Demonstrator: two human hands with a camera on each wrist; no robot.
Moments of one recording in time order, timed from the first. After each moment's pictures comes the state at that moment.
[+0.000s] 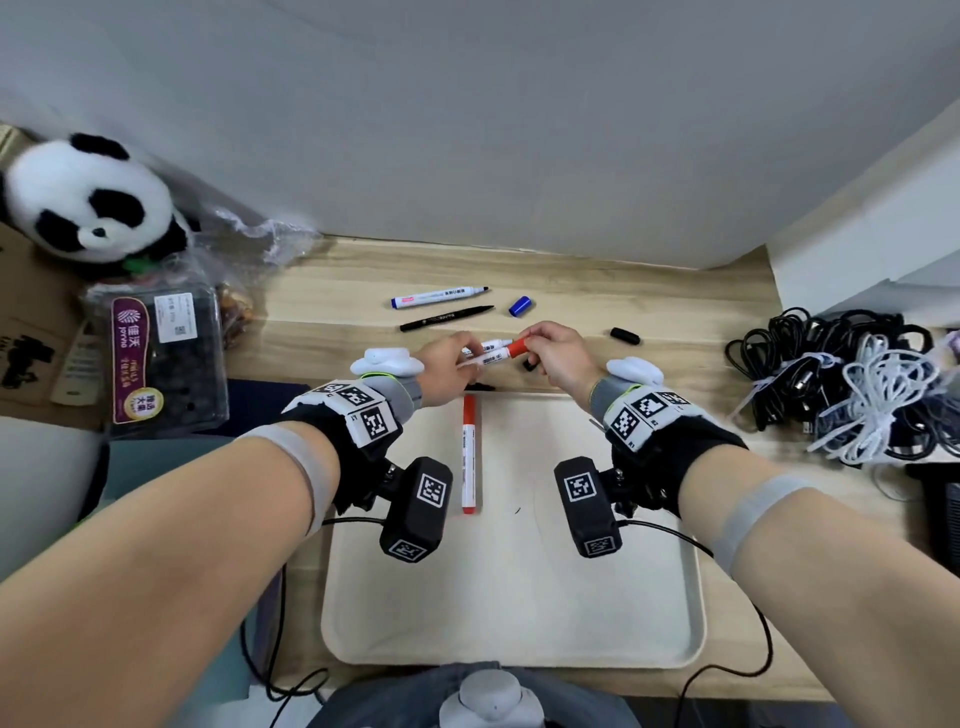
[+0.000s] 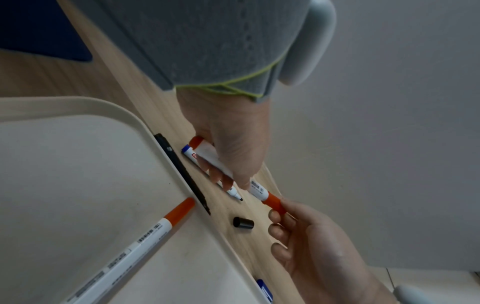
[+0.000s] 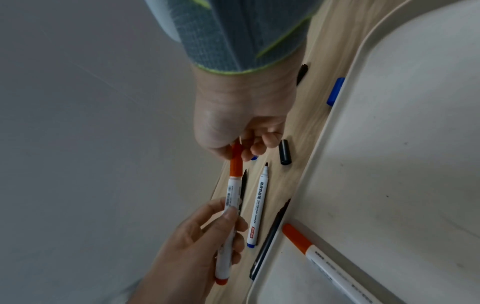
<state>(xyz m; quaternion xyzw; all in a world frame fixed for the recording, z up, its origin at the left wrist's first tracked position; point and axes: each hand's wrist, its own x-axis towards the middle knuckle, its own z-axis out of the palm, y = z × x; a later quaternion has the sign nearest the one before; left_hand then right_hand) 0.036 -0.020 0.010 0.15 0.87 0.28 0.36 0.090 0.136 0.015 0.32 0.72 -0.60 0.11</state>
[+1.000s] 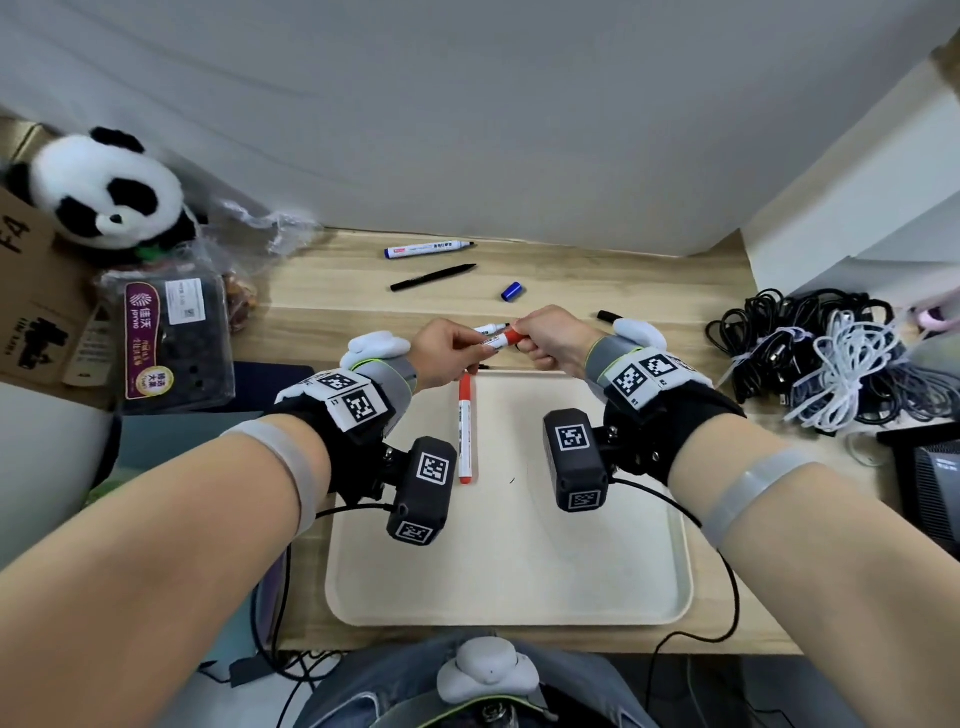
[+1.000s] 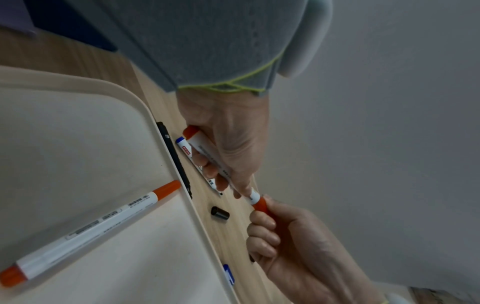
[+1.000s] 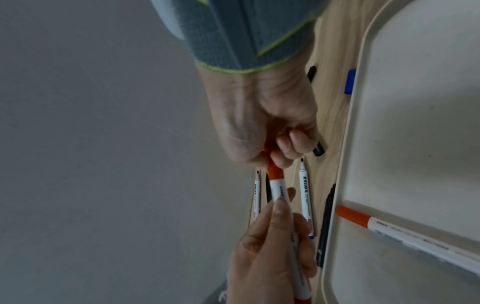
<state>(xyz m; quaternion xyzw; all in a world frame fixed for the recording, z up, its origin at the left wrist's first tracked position) 0.066 -0.025 0.039 0.13 0.81 0.43 0.38 0.102 0.127 0.053 0.32 0.70 -0.59 0.23</state>
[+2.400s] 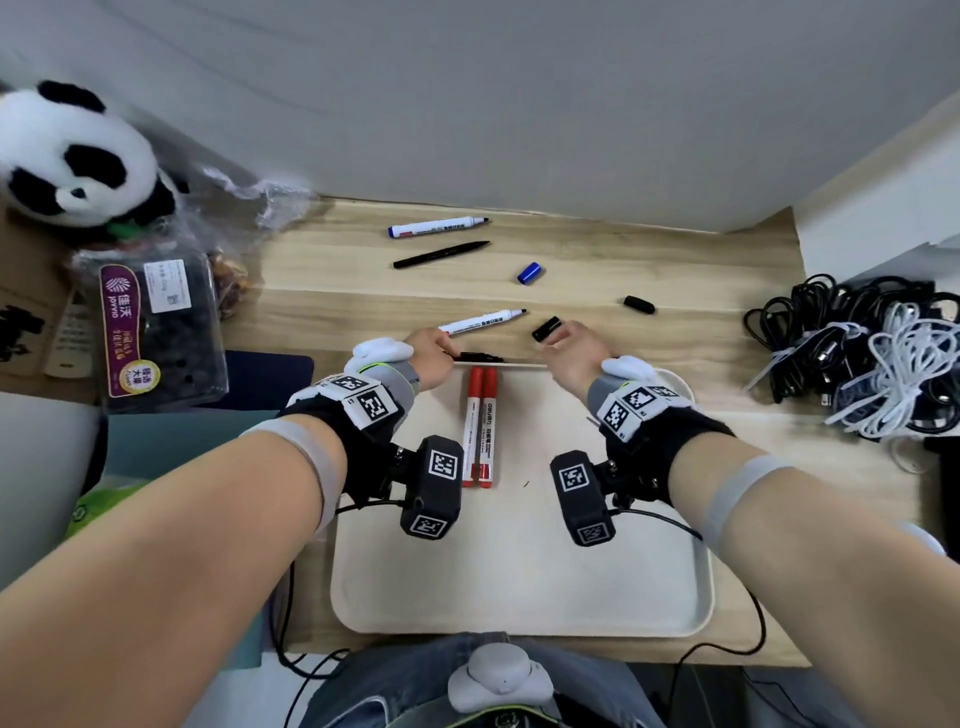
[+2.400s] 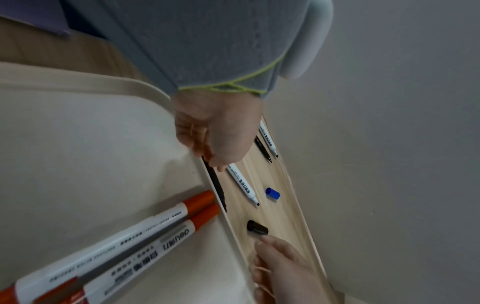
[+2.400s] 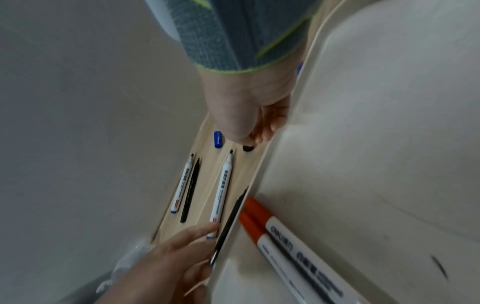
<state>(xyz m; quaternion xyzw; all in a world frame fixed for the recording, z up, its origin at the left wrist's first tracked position) 0.041 -0.033 -0.015 -0.04 0.86 0.31 0.39 0.109 0.136 -0.027 0.38 0.82 -0.41 0.15</state>
